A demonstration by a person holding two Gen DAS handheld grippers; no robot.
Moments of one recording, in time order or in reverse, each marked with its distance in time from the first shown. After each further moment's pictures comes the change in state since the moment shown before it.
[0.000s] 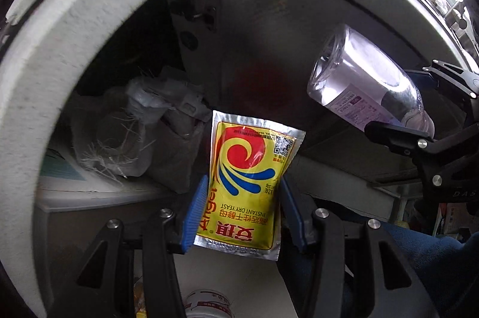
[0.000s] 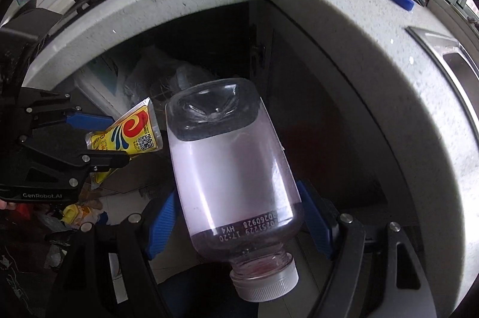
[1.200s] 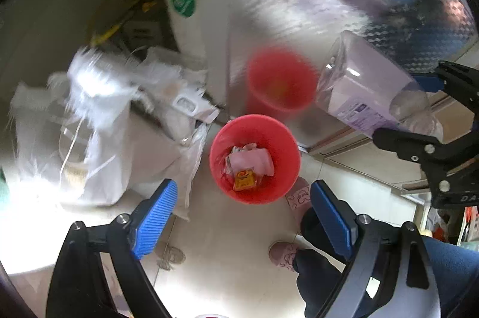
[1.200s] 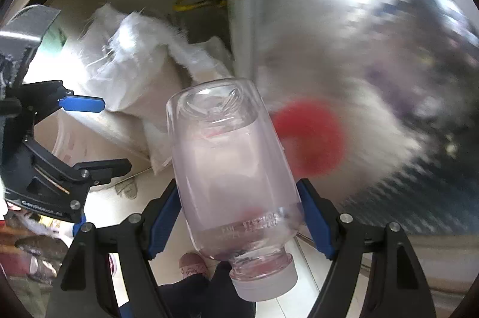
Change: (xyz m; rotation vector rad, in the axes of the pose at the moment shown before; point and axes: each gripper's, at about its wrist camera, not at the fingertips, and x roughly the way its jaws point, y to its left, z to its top) left arm 0.145 0.030 0.009 -0.008 -0.012 0.039; right arm 0.158 -0.025 -0.010 -0.014 0.068 0.008
